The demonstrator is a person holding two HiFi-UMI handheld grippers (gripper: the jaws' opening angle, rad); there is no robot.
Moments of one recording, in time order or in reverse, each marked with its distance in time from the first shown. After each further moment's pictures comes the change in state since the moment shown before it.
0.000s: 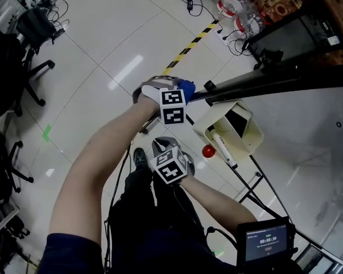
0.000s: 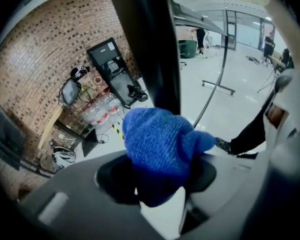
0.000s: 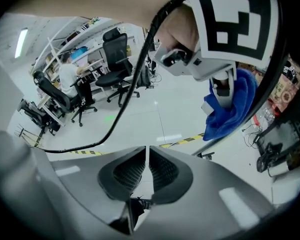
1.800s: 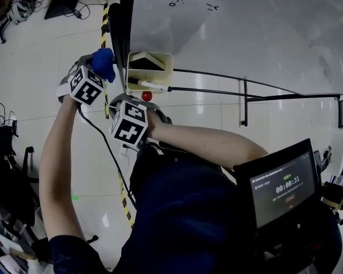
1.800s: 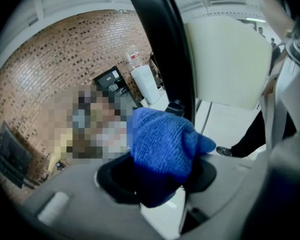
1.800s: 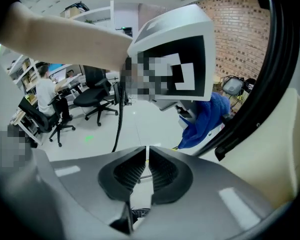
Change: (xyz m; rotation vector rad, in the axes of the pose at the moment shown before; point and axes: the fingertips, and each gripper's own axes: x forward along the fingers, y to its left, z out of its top) left arm -0.124 0.080 0.044 0.080 -0.193 0.036; right arm -0.126 -0.039 0.140 0.113 -0.116 -0.267
